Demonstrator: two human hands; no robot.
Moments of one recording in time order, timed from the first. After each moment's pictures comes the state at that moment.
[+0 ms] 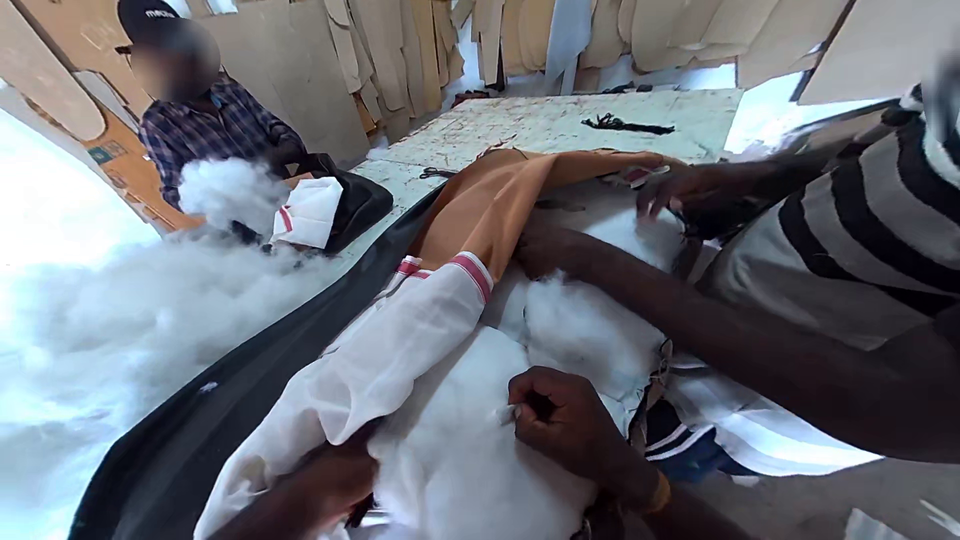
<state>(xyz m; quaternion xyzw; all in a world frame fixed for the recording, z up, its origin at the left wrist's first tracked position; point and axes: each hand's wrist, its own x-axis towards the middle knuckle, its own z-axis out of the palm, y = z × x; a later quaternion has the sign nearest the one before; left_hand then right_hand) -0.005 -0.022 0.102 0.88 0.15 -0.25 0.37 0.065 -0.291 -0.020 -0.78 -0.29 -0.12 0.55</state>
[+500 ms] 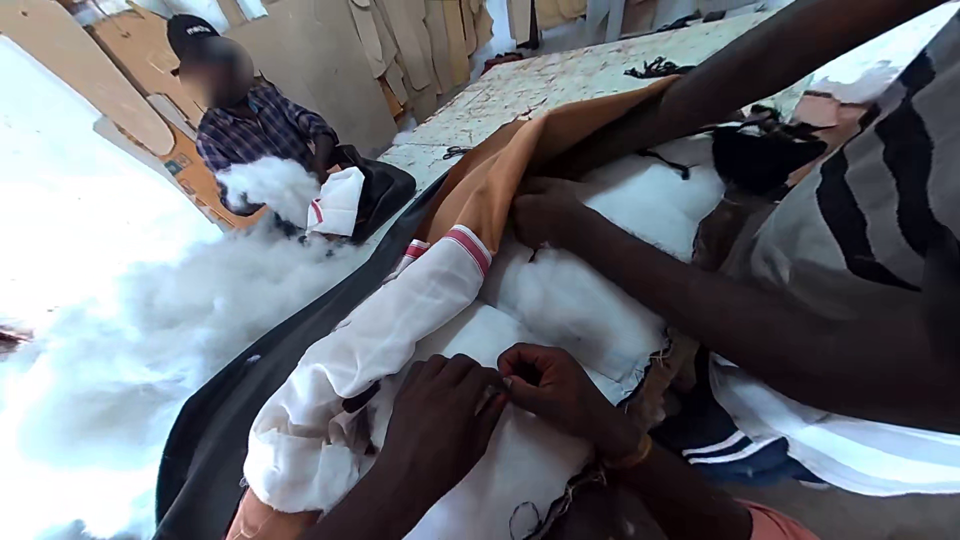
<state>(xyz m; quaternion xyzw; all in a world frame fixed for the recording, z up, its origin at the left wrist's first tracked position) 0.009 -0.115 0.057 0.96 -0.22 0.18 0.05 0.079 -0.302 -0.031 -0.68 -0.29 0.04 0.67</state>
